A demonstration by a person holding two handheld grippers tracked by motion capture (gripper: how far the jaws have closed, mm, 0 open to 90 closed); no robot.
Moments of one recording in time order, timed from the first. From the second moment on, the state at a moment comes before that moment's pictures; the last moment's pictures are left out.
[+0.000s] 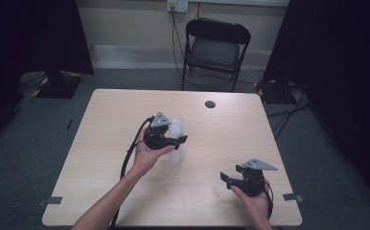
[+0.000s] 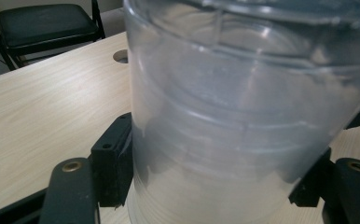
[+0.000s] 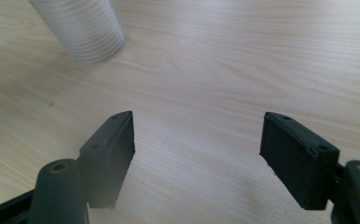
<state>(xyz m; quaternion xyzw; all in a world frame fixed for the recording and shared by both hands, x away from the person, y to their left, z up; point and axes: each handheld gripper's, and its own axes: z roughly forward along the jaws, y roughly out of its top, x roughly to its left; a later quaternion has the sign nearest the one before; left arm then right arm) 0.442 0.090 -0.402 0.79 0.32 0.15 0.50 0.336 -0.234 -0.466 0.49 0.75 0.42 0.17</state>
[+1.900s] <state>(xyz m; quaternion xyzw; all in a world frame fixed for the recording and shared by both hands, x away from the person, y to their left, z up) 0.426 0.103 -0.358 0.73 0.33 0.16 0.58 0.335 -0.231 -0.465 0.48 0.75 0.43 0.17</state>
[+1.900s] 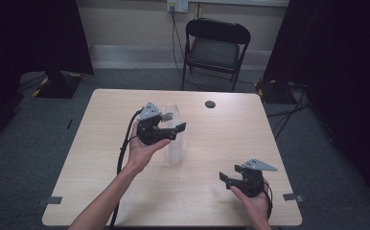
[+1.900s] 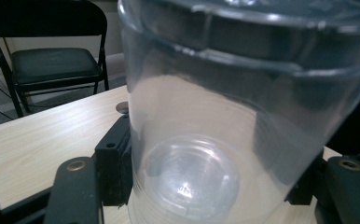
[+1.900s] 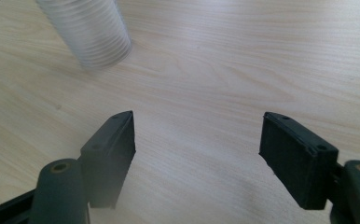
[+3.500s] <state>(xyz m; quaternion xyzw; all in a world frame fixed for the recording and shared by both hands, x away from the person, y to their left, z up) 0.385 0.141 -0.358 0.74 0.35 0.09 0.56 0.327 -0.219 -0.459 0.44 0.75 0.45 0.18</state>
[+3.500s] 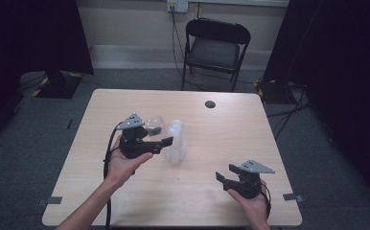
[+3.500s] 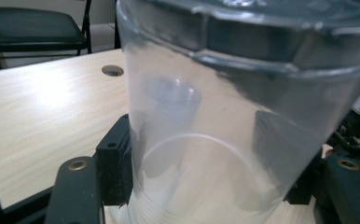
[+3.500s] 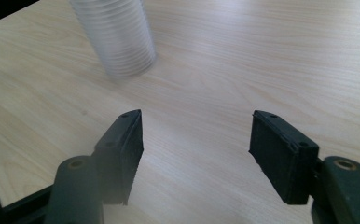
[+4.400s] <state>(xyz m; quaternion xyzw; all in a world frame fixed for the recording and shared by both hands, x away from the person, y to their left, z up) 0.377 0.134 -0.394 0.75 0.37 0.02 0.55 0.317 -0.184 -0.445 0.37 0.76 0.51 0.17</state>
